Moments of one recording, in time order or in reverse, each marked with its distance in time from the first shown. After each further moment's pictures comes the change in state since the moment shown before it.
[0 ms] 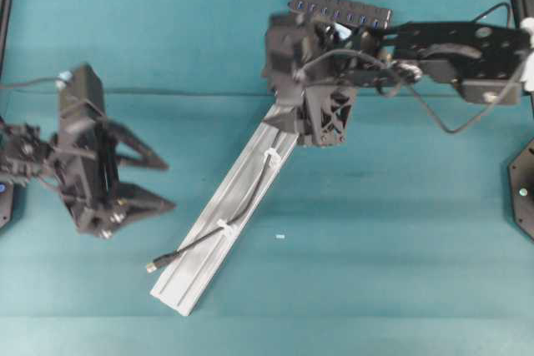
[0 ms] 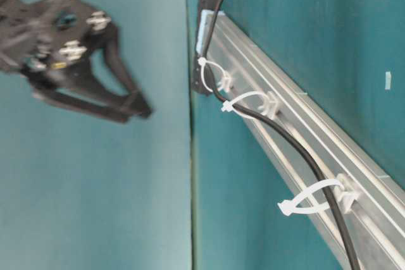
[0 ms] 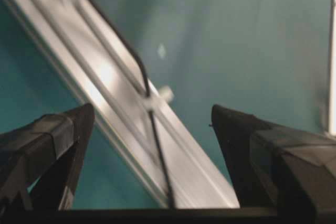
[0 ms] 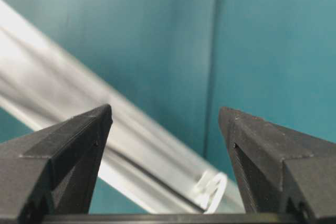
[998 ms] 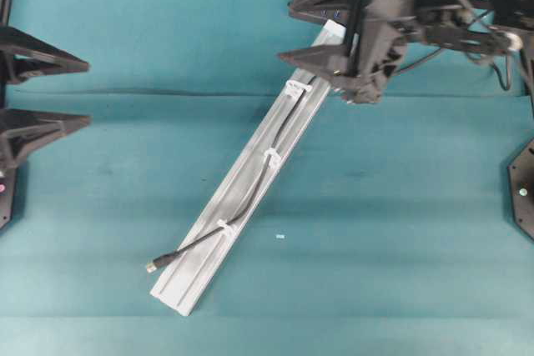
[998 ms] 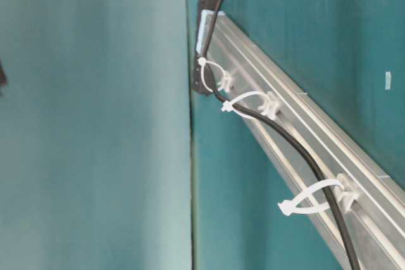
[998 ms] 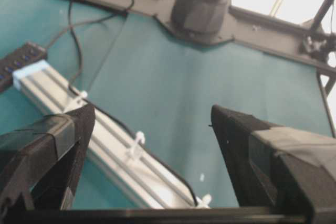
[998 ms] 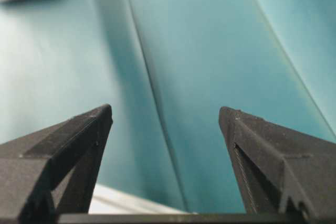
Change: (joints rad) left arm 0.156 -0.515 0.000 0.000 0.120 0.299; right arm -0.064 -0.314 0.149 0.006 -0.232 0.282
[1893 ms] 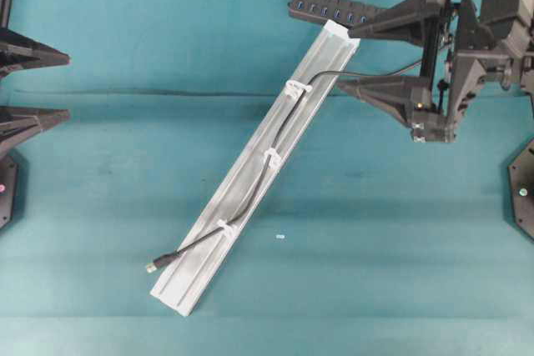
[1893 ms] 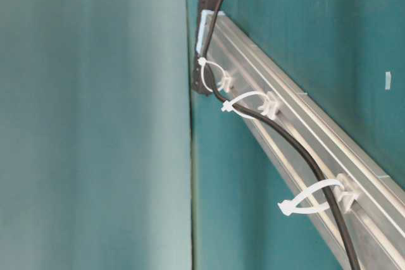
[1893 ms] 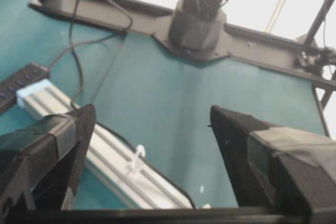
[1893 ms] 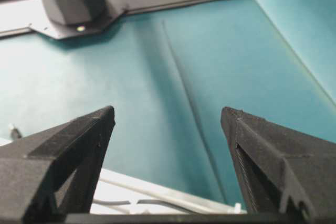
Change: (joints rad) left arm 0.000 -0.046 0.002 0.000 0.009 0.017; right arm 0.092 -0.227 0.196 0.002 -0.094 0.054
